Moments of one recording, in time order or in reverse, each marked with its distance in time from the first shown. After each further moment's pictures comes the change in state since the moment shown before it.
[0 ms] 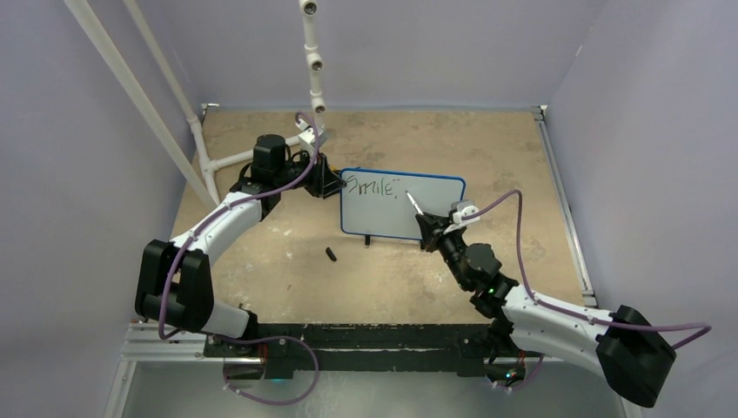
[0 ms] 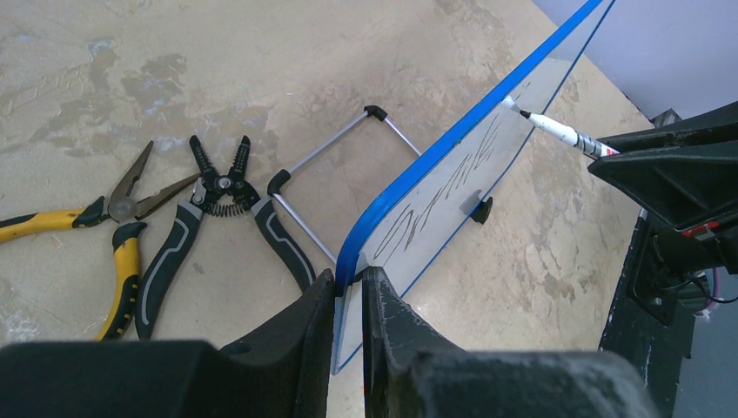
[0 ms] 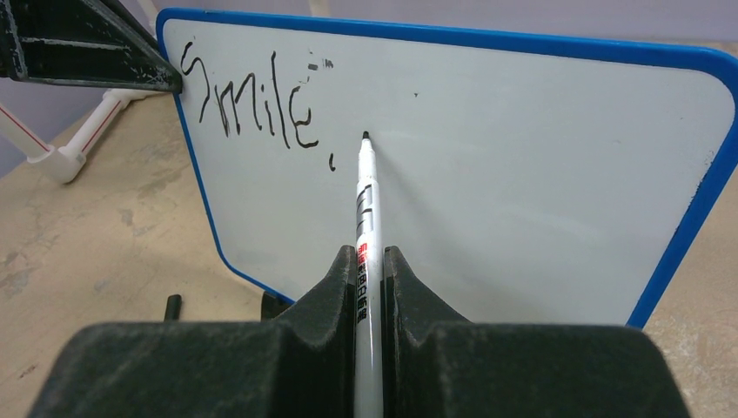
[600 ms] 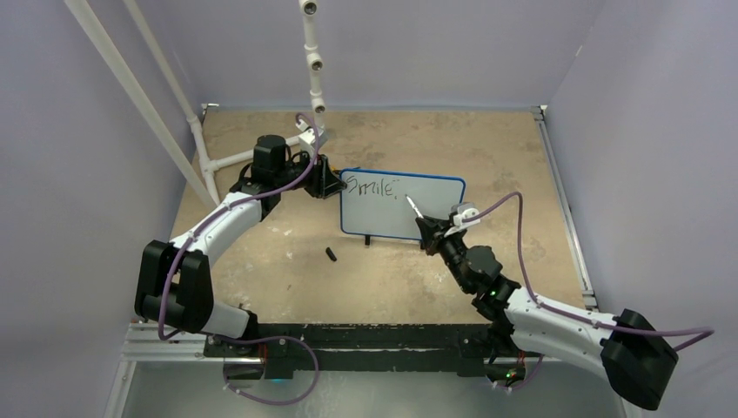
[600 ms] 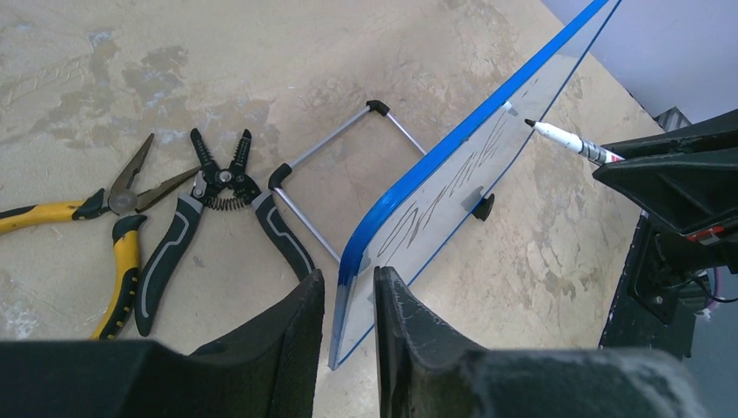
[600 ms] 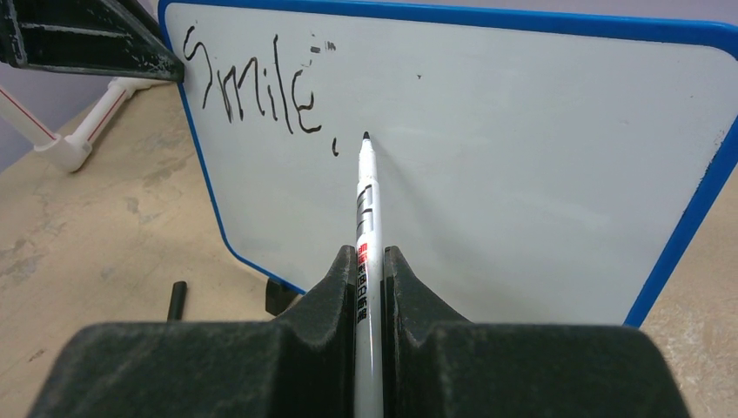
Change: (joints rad) left arm 0.000 -0.004 0.000 -0.020 -0.011 0.006; right arm 0.018 -0.045 -0.013 -0.047 0.000 0.015
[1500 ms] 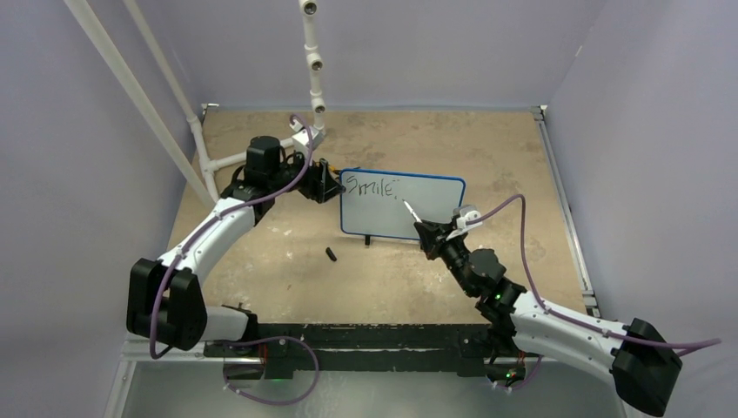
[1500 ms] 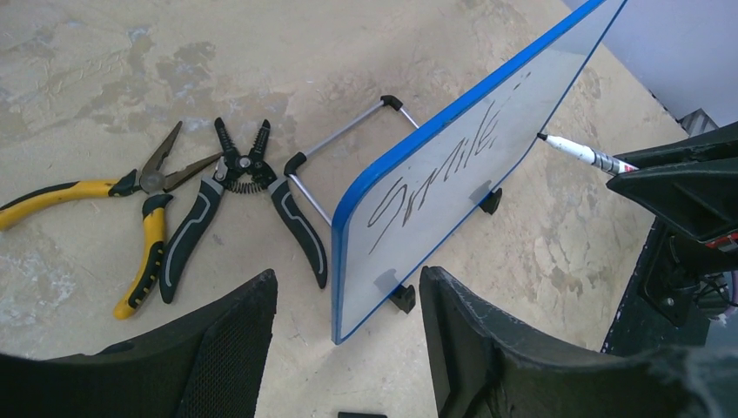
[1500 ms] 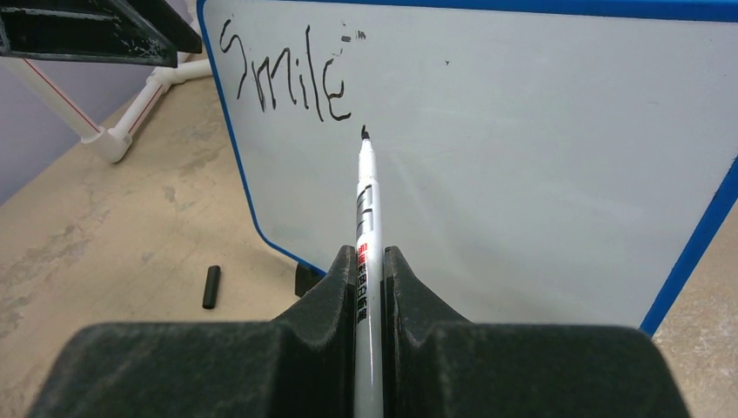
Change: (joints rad) left arm 0.000 -0.106 0.000 -0.106 -0.064 0.027; right arm 0.022 -0.082 -0.002 -0.090 -0.025 0.045
